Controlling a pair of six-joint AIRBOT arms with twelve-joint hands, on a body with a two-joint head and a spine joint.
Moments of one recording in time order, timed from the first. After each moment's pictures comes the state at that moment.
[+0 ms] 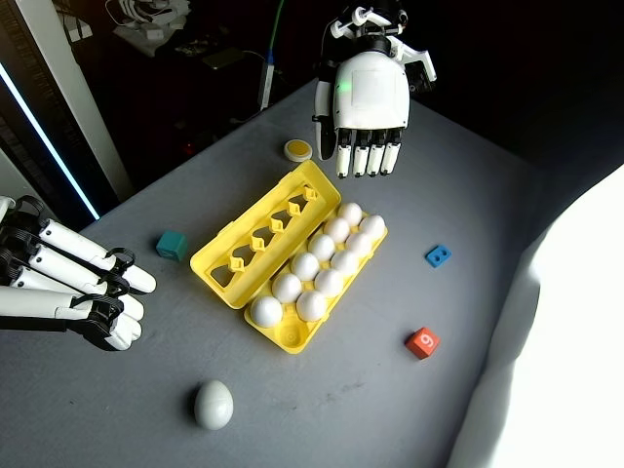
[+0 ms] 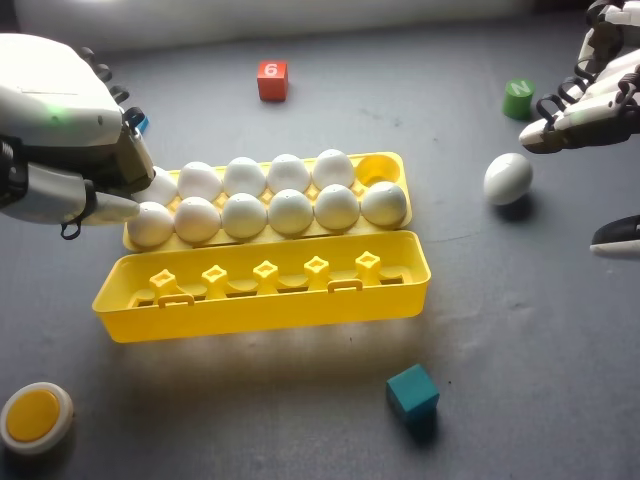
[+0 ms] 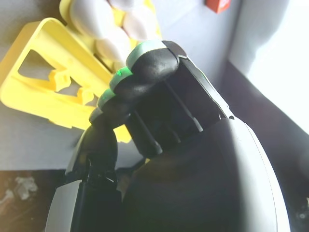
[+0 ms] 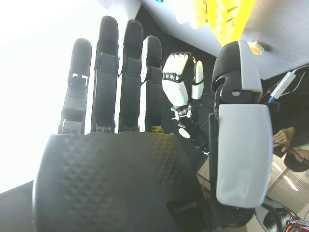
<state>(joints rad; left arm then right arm) 0.35 -0.83 1.23 2.01 -0.50 -0.65 -0.50 -0.60 0.73 -0.06 0.56 -1.14</state>
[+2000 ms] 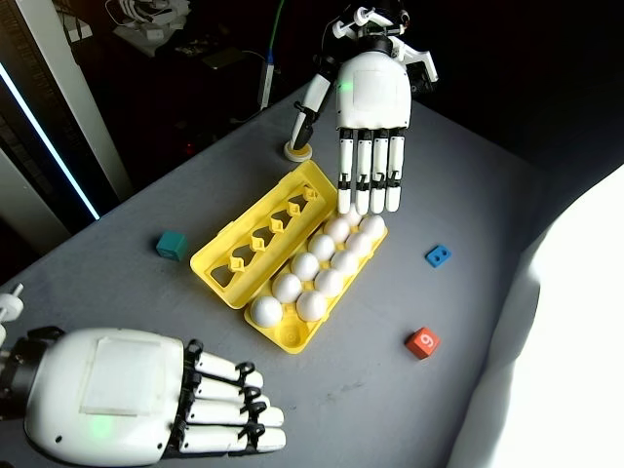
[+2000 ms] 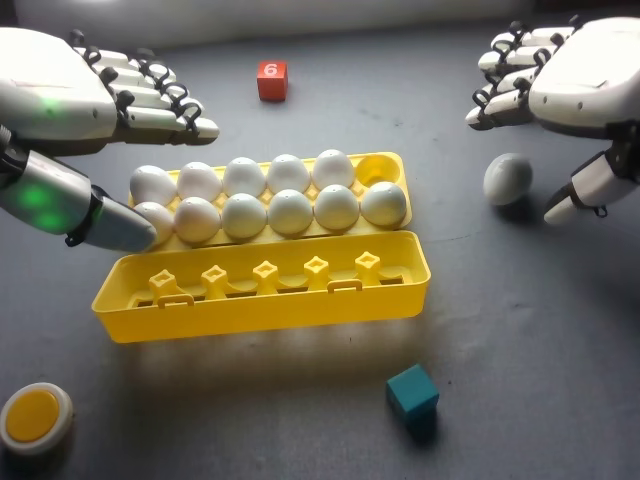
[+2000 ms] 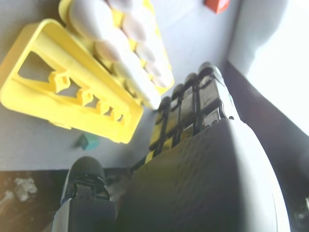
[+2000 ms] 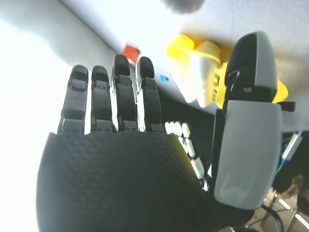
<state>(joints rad) 0.34 -0.83 1.25 1.99 -0.51 -0.64 -0.39 -1.08 1.27 0.01 0.18 -1.31</state>
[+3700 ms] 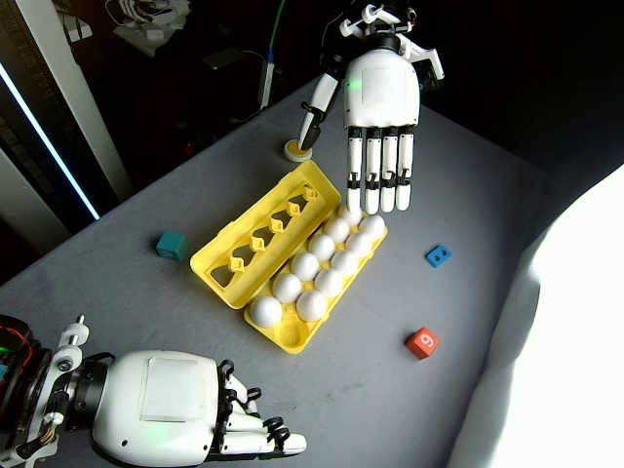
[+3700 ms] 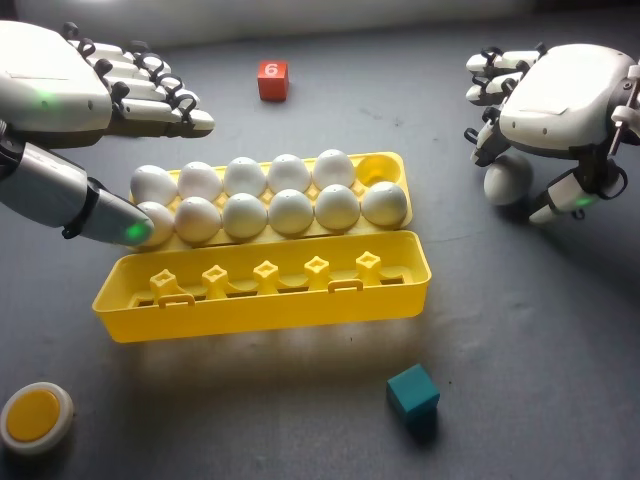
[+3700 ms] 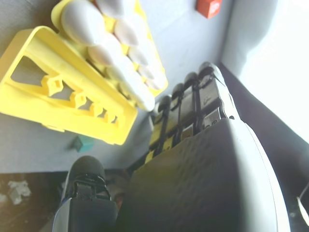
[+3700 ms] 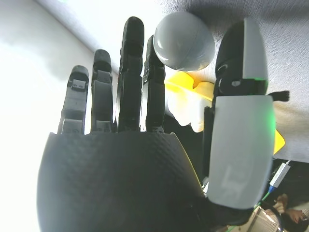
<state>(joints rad) 0.33 -0.84 1.27 1.99 -0.51 -0.64 -0.45 -1.20 1.40 0.01 0.26 -1.33</state>
